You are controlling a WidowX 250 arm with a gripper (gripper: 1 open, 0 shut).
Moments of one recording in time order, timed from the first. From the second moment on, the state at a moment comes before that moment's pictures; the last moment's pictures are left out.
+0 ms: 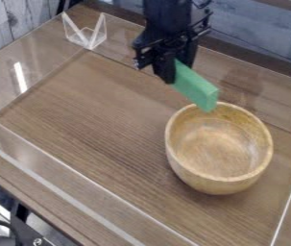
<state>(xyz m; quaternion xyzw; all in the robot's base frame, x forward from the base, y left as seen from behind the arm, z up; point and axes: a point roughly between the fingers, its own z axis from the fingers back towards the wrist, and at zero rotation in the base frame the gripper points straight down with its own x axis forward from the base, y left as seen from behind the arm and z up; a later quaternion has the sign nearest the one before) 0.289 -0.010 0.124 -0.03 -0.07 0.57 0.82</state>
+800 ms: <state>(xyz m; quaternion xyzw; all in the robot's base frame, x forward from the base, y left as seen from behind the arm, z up) 0.288 -0.018 0.109 -0.02 -0.10 0.59 0.80</state>
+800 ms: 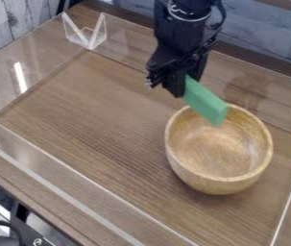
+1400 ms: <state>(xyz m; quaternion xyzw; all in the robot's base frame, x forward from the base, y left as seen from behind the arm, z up) 0.270 -0.018 0.090 0.00 -0.11 0.61 0.78</state>
